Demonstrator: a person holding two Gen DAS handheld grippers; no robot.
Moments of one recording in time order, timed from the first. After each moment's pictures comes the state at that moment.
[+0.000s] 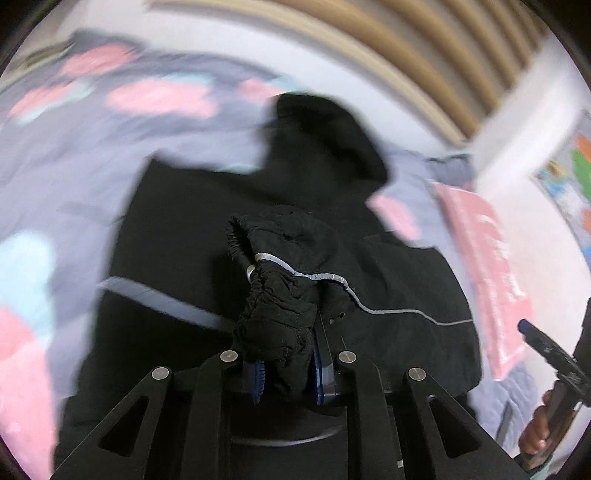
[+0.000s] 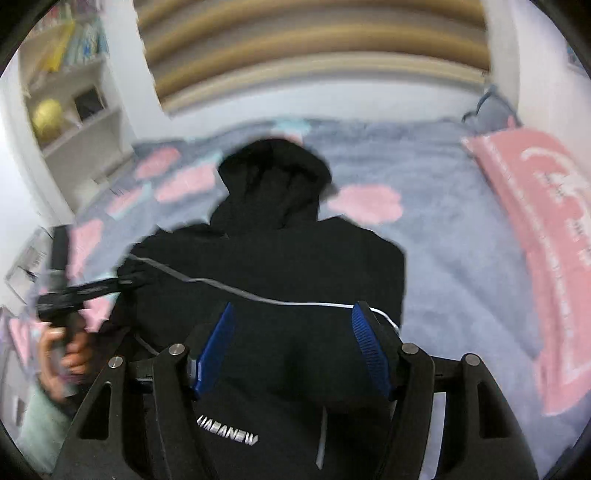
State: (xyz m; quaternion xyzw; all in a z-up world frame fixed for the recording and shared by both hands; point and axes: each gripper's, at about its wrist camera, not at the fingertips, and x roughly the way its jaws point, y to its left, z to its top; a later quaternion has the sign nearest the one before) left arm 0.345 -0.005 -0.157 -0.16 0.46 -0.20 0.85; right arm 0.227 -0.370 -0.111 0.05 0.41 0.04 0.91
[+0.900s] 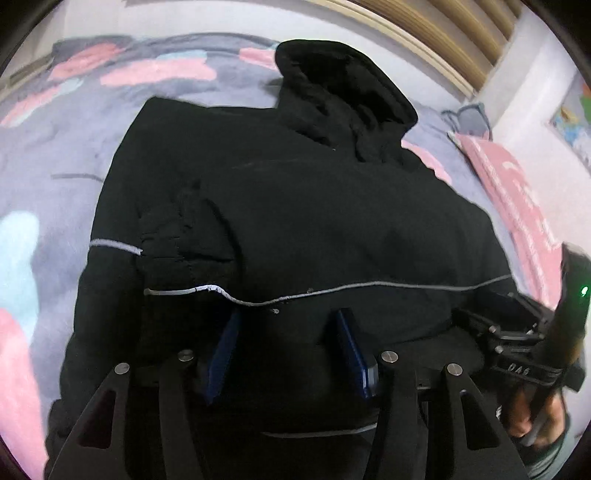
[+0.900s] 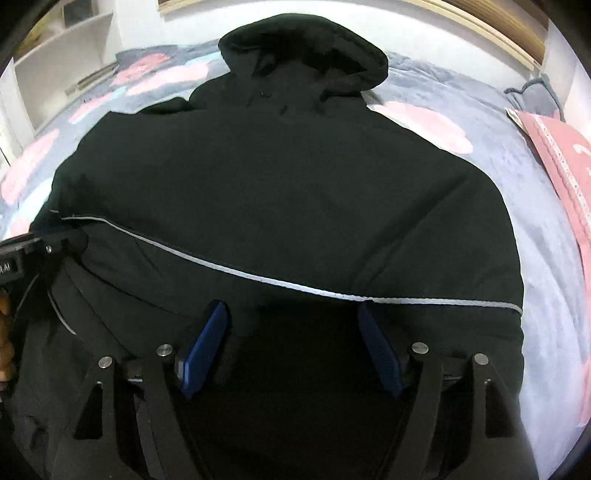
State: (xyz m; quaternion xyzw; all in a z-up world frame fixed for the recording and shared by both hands) left arm 0.339 -0.029 -0.204 -0.06 0.48 -0.20 0.85; right arm 0.269 -0.311 -0.236 -0.03 0.47 0.03 0.88
